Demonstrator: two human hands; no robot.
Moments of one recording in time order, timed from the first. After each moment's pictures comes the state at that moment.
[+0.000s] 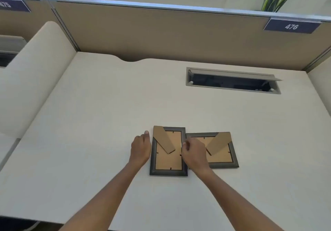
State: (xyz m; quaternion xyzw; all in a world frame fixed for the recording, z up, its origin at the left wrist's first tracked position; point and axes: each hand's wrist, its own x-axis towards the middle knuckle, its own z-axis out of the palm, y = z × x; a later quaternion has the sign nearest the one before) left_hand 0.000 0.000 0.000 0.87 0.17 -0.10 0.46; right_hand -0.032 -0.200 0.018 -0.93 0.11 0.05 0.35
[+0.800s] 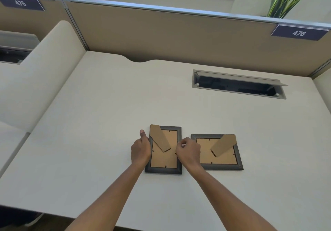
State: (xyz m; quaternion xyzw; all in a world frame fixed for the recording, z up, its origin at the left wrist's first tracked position) left_hand -0.006 0.015 -0.006 0.82 0.28 -0.12 0.48; right_hand -0.026 -0.156 0.023 -0.89 0.20 0.08 0.41
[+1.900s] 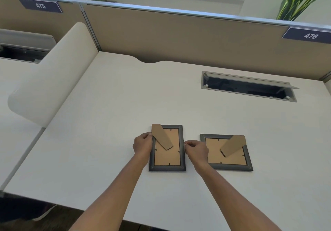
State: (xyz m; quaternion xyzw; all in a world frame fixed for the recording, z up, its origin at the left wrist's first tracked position) left_hand -0.002 0.044 0.006 0.70 0.37 -0.11 0.60; right_hand -0.026 -0.155 -0.002 -0.81 0.27 0.10 0.51
